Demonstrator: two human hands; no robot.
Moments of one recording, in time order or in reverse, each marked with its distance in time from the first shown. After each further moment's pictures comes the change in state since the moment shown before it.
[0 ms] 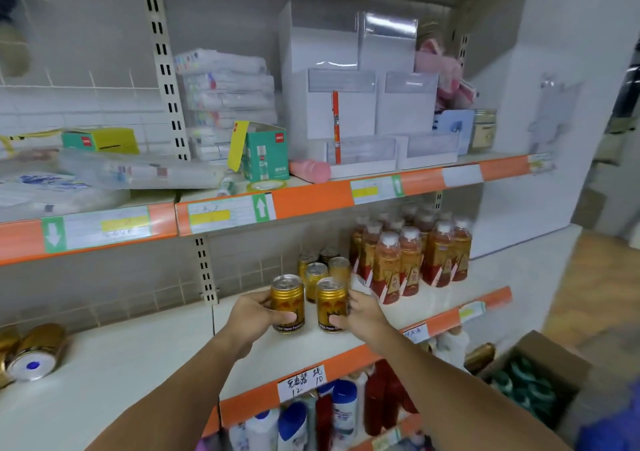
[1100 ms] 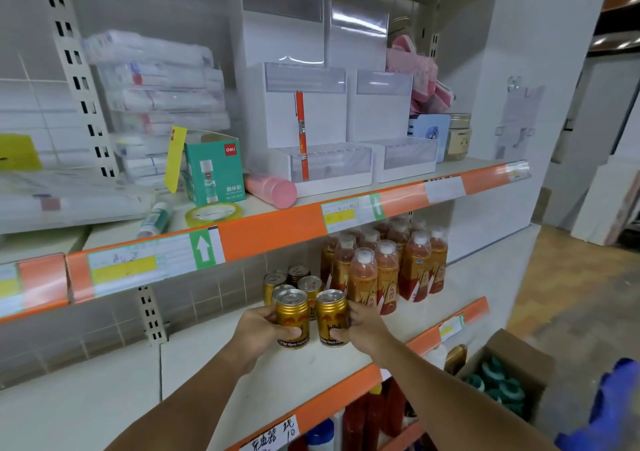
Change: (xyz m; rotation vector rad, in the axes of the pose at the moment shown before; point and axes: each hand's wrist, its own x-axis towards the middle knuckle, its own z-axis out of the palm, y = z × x) left_hand 0.086 0.002 0.062 0.047 -0.130 -0.021; right_hand 0.062 0.029 -0.060 -0.097 0.084 0.065
